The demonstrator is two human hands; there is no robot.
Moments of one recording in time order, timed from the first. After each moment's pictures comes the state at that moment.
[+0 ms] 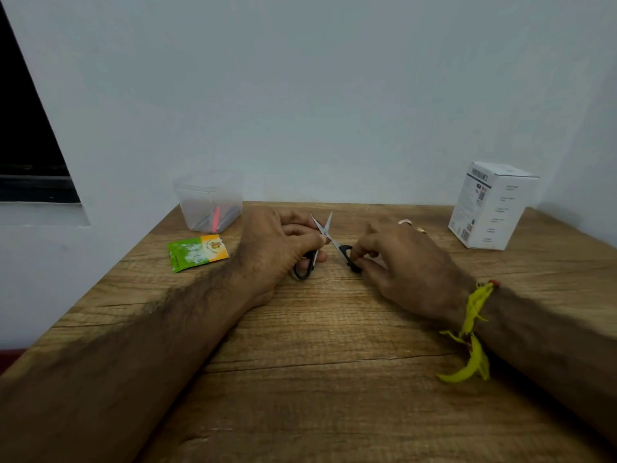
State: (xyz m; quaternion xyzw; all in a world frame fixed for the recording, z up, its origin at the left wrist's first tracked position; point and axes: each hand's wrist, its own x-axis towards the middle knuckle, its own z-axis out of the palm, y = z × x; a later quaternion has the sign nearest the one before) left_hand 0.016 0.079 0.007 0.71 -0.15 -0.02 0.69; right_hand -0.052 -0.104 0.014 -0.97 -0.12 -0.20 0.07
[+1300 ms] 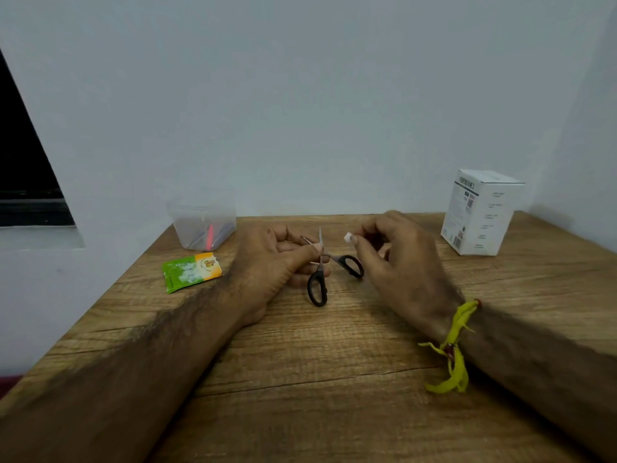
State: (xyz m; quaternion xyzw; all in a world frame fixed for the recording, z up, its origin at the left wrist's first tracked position) left_hand 0.011 0.080 0.010 0.68 -0.17 -0.07 0.70; right_hand -0.045 -0.096 0.004 -0.86 -0.06 -0.39 0.31
